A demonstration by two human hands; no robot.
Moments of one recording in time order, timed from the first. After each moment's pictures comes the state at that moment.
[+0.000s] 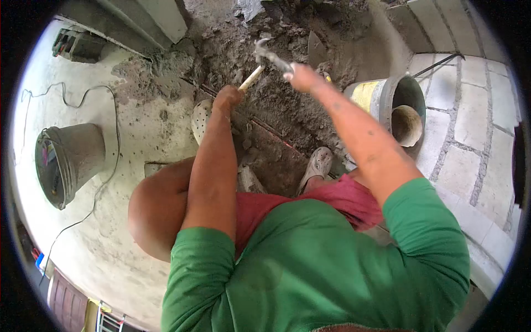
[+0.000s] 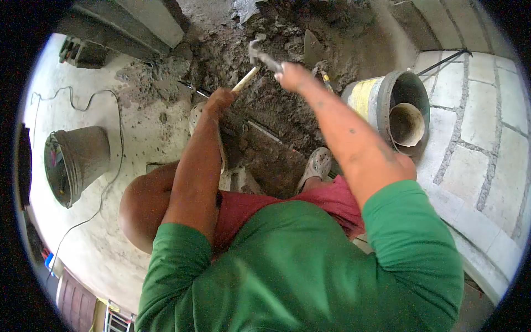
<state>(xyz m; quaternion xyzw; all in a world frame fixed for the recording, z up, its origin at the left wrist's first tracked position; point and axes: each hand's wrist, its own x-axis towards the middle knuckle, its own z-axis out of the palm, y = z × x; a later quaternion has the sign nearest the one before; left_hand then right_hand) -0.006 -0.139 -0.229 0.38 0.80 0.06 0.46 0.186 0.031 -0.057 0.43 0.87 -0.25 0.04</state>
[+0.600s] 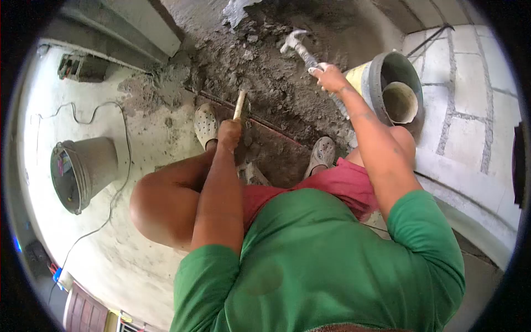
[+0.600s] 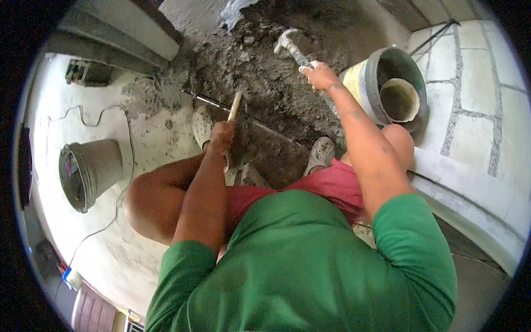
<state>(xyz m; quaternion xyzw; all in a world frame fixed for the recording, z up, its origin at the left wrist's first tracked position) 0.077 -0.241 -0.140 0.22 0.85 0.17 0.45 0.297 0.033 0.024 0.57 0.71 -0.41 0.05</state>
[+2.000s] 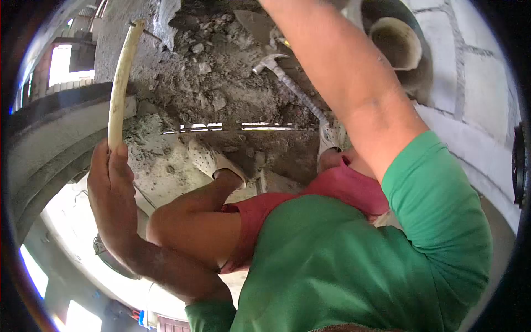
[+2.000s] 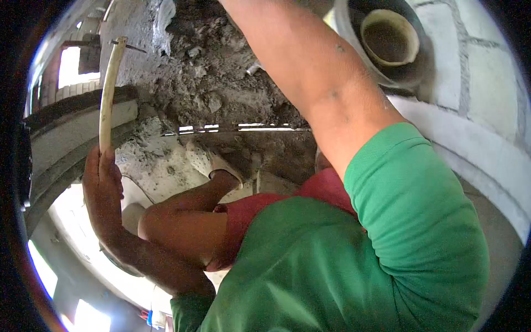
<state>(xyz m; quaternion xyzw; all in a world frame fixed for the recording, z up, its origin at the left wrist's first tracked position) -0.011 -0.111 0.225 0.38 0.87 0.11 0.28 0.180 0.169 0.042 0.36 0.77 -0.48 -0.21</state>
